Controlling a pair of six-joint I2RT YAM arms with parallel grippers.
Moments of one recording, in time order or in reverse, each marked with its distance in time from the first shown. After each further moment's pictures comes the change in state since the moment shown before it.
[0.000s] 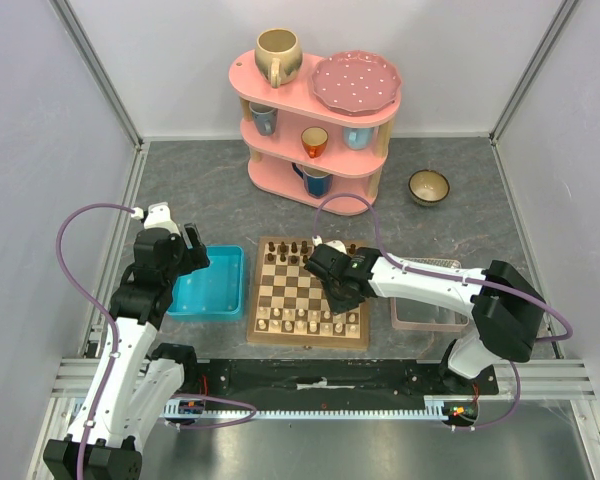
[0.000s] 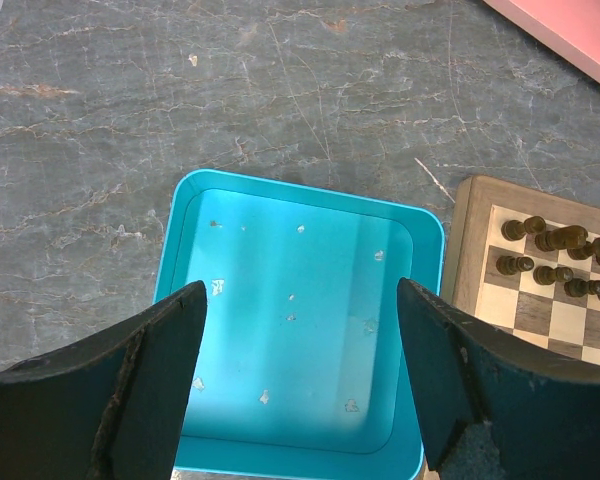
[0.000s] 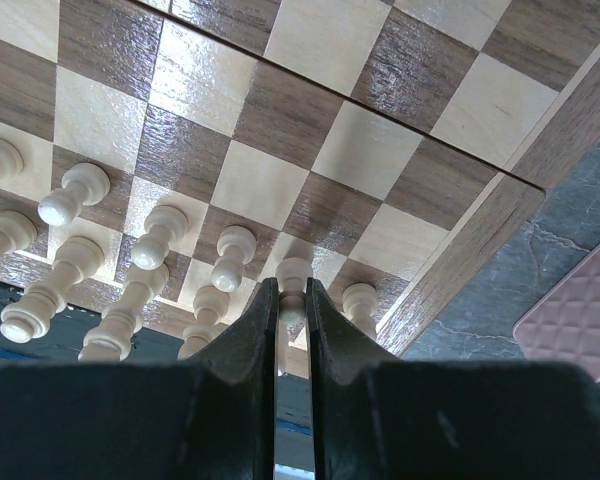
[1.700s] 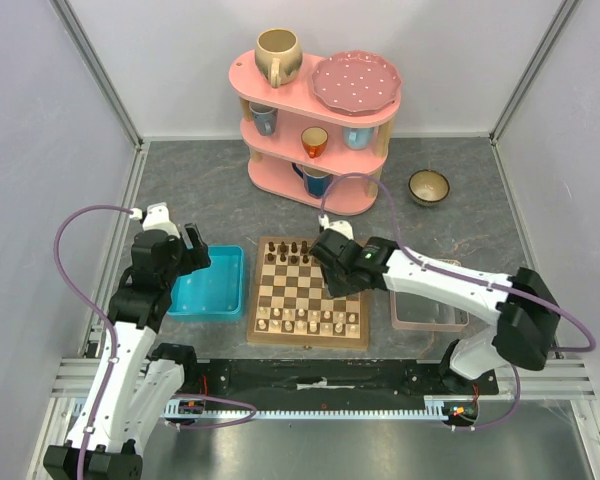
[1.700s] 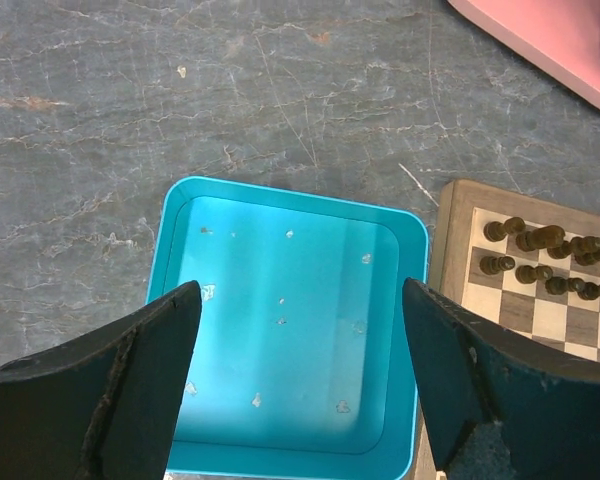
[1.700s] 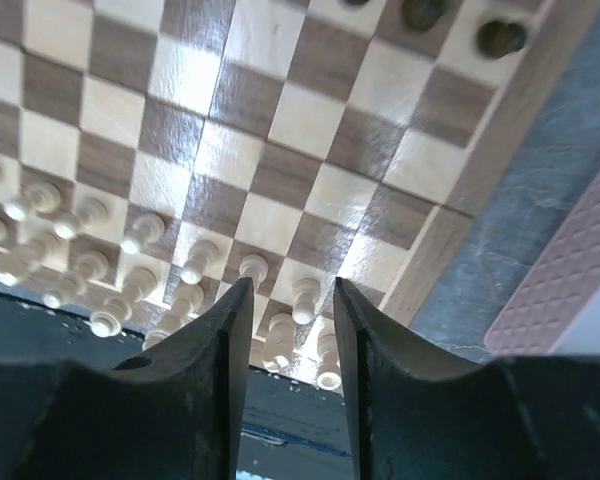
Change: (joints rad) left arm 0.000 -0.021 0.000 0.003 0.020 0.000; right arm -0.019 -0.055 0.064 -0.017 0.071 0.013
